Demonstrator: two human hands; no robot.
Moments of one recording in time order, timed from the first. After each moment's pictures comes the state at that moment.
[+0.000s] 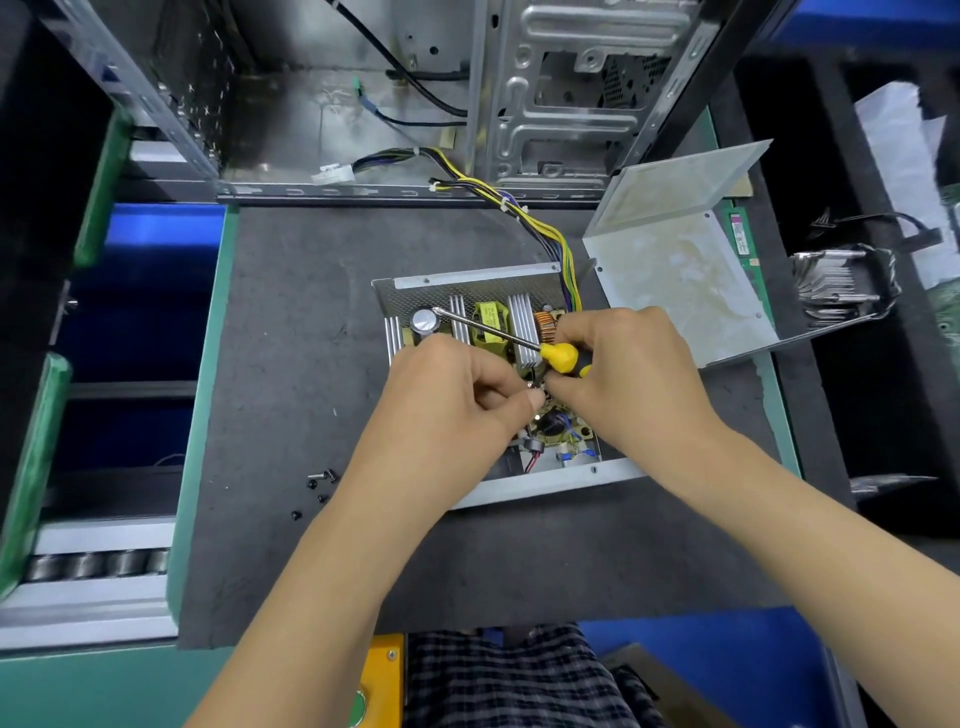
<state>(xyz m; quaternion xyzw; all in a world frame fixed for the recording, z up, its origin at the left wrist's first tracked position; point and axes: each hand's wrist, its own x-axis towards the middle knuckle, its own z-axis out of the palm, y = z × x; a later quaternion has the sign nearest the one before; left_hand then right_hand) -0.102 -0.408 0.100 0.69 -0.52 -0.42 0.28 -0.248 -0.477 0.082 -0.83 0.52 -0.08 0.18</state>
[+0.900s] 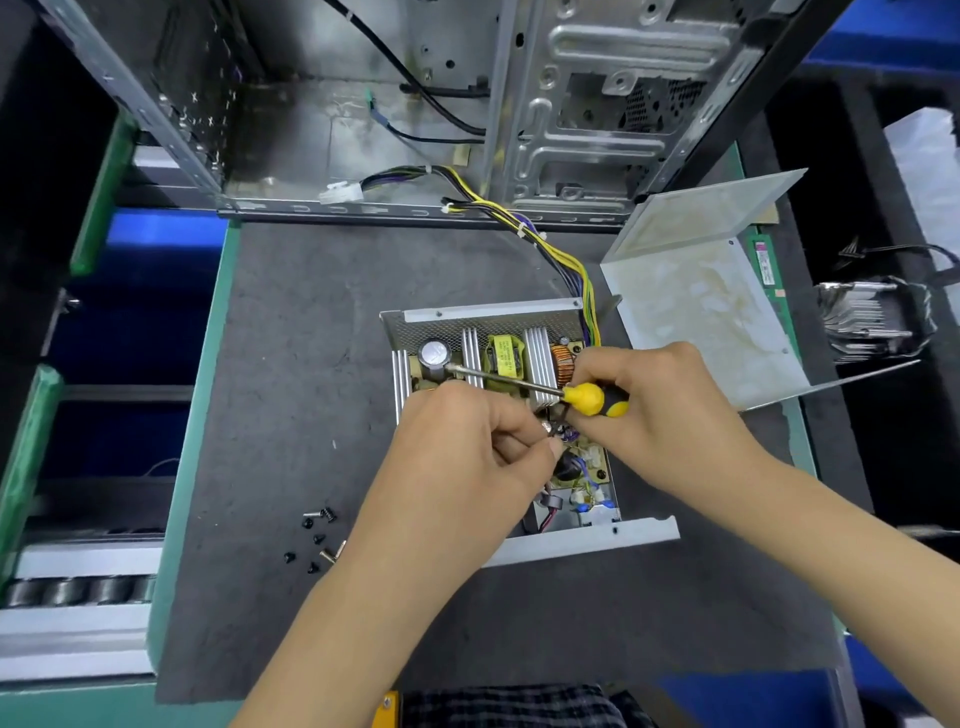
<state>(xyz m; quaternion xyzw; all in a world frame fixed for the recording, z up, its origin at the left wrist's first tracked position) -0.103 -0.408 0.093 0.66 -0.53 -0.44 0.30 -0.262 -0.493 0.079 -0.86 0.42 -0.12 0.27</state>
